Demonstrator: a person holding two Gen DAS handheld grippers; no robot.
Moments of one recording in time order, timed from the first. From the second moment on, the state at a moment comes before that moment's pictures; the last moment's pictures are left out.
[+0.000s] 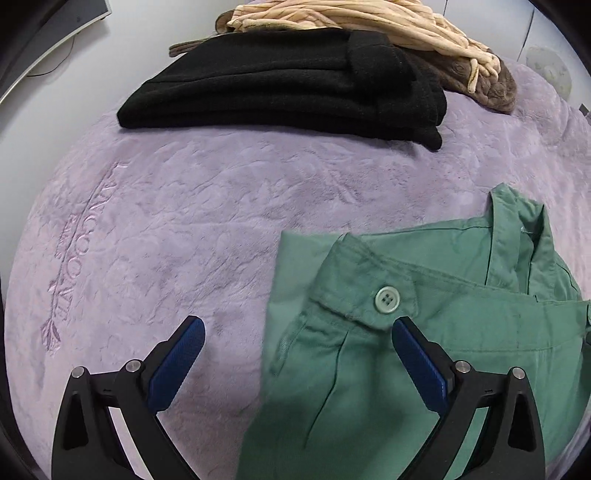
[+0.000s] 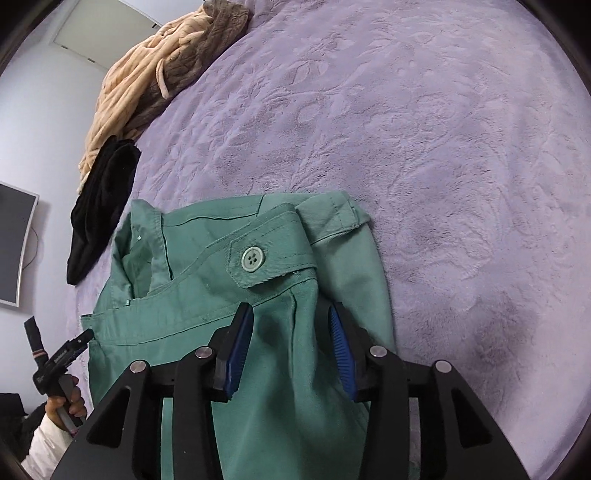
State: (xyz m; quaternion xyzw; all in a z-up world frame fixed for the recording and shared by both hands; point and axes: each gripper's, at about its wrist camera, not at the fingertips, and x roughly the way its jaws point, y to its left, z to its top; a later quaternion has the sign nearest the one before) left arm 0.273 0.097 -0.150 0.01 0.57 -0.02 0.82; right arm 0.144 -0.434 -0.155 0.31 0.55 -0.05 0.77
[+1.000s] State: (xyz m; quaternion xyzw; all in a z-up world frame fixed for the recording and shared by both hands) left arm 0.234 0.095 -0.094 0.03 0.53 -0.04 0.85; right arm 0.102 -0.350 -0.104 0.27 0.55 0.06 0.79
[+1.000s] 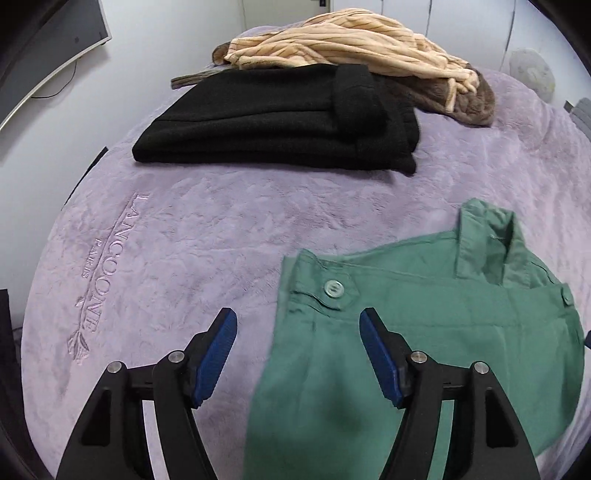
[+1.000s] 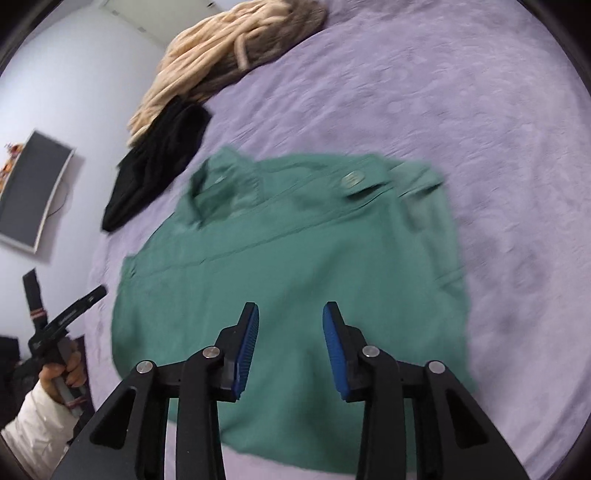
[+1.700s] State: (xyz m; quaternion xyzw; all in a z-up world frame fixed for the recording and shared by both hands) left arm 0.136 0.084 -0.161 0.10 0.57 -0.05 0.81; right arm 0.024 -0.386 -0.167 0.22 0.62 -0.03 0.75
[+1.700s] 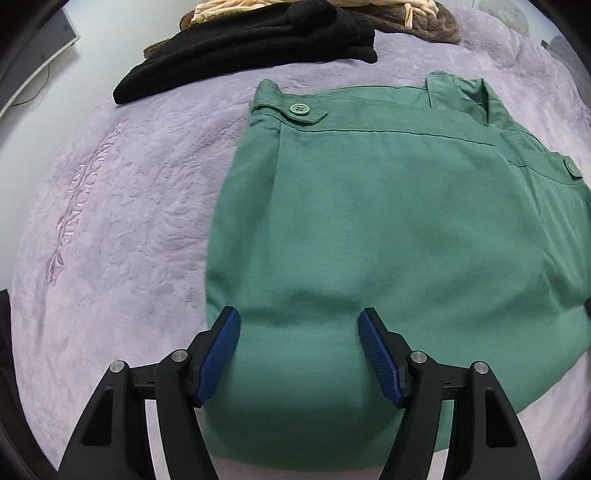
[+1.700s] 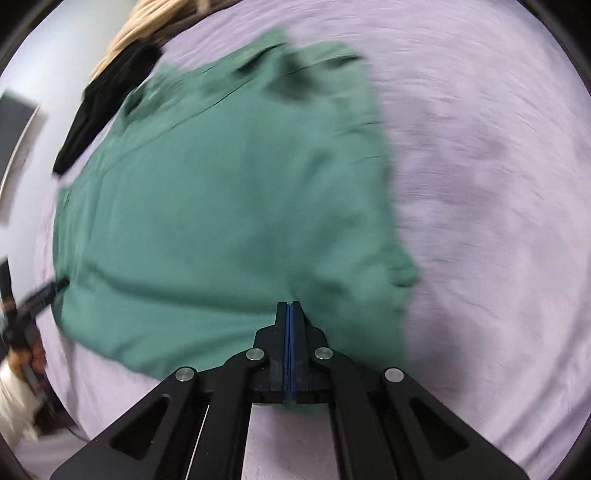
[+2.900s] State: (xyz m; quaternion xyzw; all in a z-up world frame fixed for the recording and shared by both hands) left arm 0.222 0.122 -0.135 0.01 0.57 0.02 0.82; right arm 0.086 -0.409 -0.133 0.27 0.56 -0.08 0.78
